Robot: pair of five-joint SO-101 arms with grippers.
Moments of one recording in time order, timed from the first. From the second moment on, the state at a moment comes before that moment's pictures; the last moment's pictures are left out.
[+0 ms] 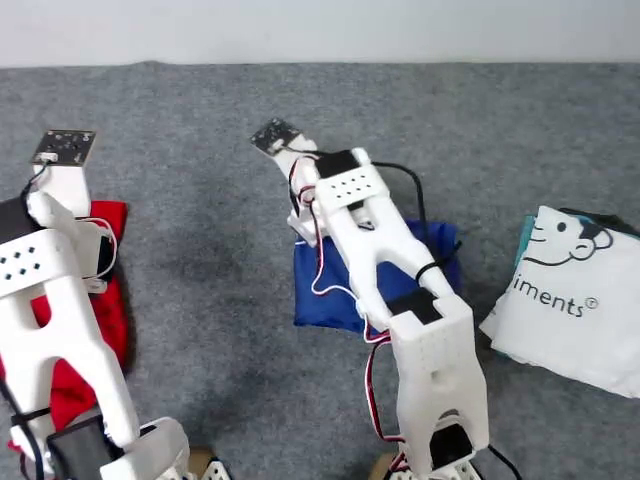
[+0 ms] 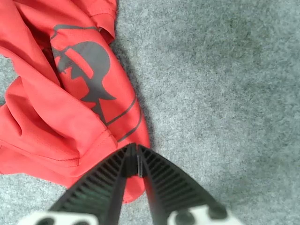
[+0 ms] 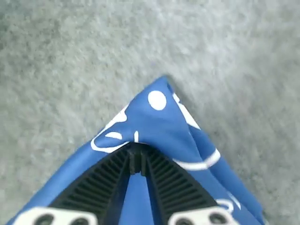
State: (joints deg) left arm -26.8 -14.9 9.8 99.4 -14.2; right arm -25.8 36.1 -26.3 75.0 21.6
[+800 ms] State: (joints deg) left arm -26.8 -14.9 9.8 99.4 -14.2; right arm -2.5 49.5 -43.2 96.4 23.3
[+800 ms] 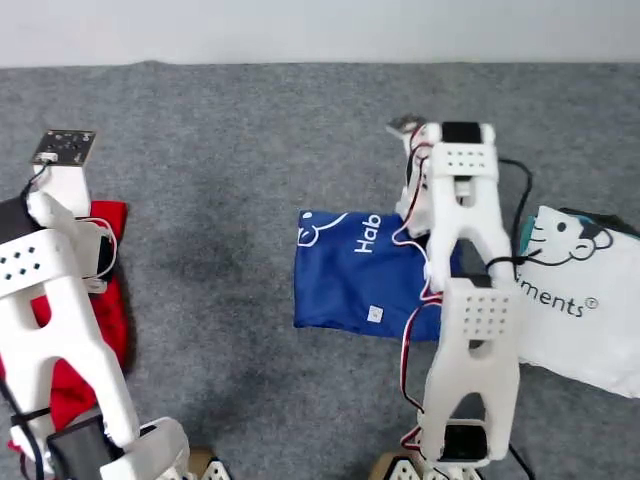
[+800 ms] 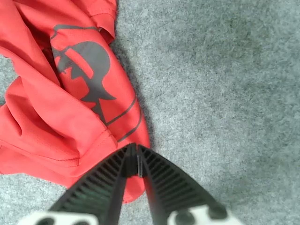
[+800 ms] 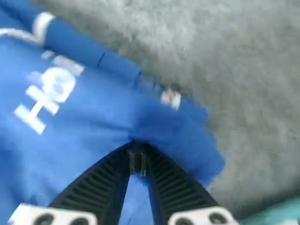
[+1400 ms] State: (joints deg) left arm -26.8 -14.9 9.8 99.4 -14.2; right arm -2.4 52.5 -61.2 100.7 23.9
